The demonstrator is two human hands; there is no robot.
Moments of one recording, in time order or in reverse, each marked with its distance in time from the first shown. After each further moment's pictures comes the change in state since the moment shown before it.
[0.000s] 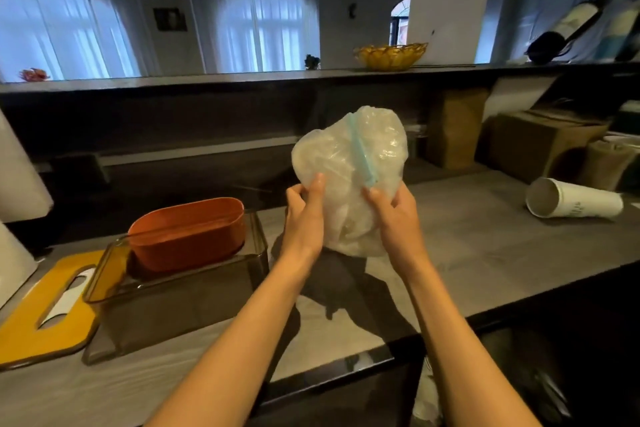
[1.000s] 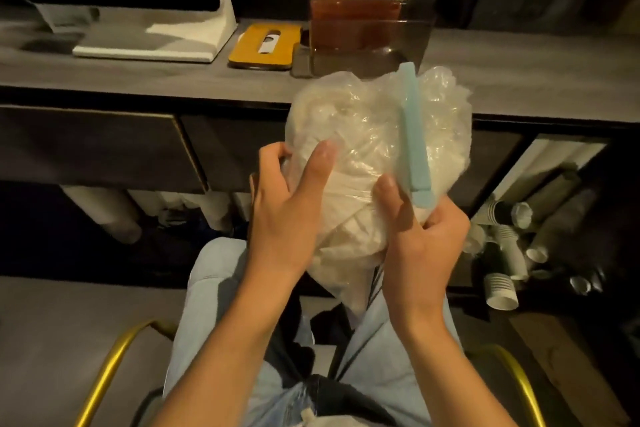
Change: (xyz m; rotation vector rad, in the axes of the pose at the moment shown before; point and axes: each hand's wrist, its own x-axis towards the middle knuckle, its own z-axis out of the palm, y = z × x) left_hand -0.395 -0.024 -0.181 0.183 0.456 -0.101; right_hand -0.405 -0.076 0.119 0.017 0.018 0.119
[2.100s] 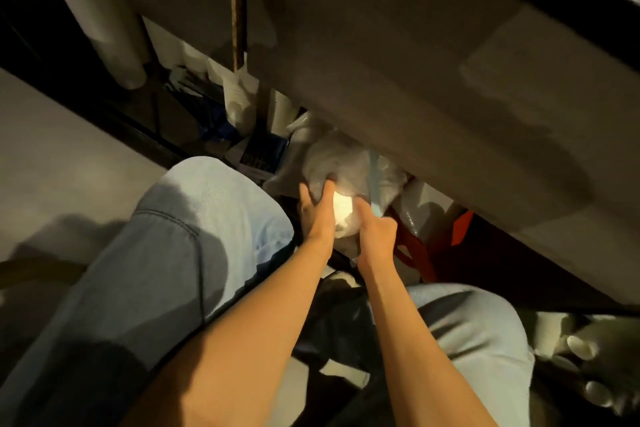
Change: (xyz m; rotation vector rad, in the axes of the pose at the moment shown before) left_hand 0.154 -0.355 0.065 -0.362 0.429 -0.848; right_hand 0.035 0.351 0.053 -0.485 -0.260 0.880
